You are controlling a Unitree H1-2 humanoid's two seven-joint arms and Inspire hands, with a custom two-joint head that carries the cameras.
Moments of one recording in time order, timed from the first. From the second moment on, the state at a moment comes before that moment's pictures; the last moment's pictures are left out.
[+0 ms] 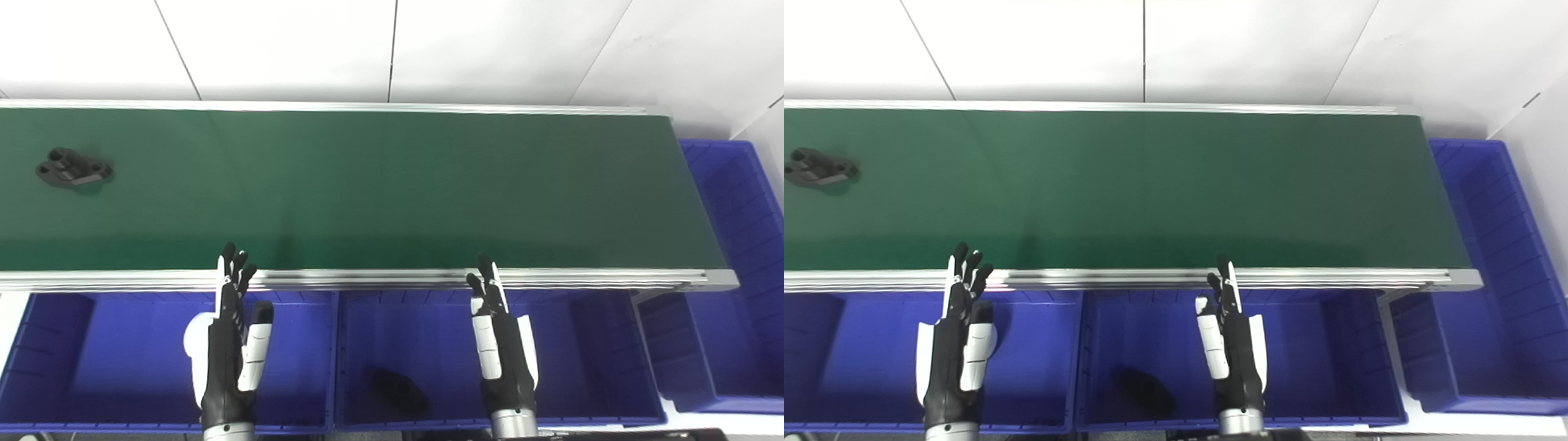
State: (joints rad) left arm 0.66 -0.15 -0.21 -0.33 0.33 -0.22 0.13; right arm 0.62 0.02 0.42 -0.30 -0.14 -0.07 -0.32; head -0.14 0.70
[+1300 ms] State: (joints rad) left arm 0.60 -0.13 -0.21 -0.09 0.35 -0.40 0.21; right arm 0.62 0.06 0.33 -0.14 -0.06 -0.25 -0.24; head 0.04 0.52
